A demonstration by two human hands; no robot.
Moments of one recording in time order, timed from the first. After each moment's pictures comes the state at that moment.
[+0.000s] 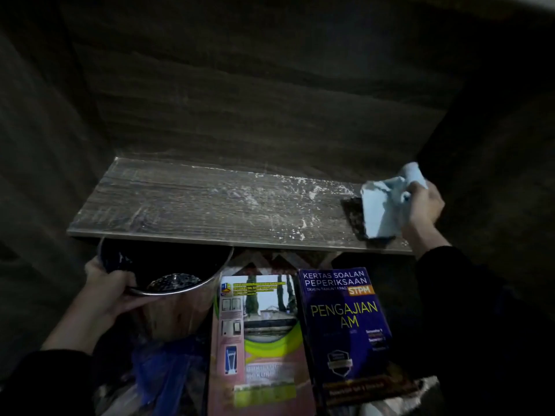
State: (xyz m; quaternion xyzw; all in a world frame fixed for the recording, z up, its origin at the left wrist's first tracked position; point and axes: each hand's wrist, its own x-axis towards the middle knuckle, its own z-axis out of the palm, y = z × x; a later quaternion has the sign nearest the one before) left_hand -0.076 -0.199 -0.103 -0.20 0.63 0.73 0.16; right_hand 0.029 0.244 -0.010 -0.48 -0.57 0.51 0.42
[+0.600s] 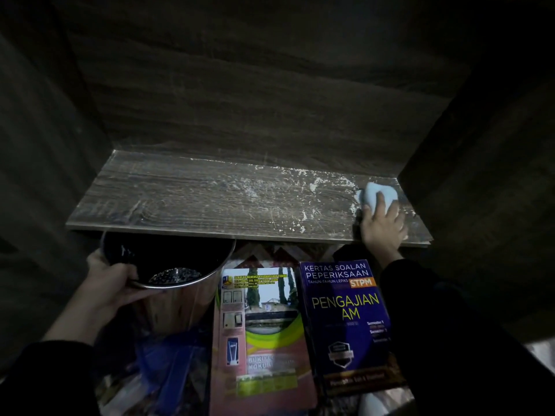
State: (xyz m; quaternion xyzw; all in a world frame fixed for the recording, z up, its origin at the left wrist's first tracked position) left_hand -0.074 -0.193 -0.097 -0.21 0.64 0.72 0.17; right_hand 0.034 0.224 -0.094 -0.46 -0.86 0.16 0.12
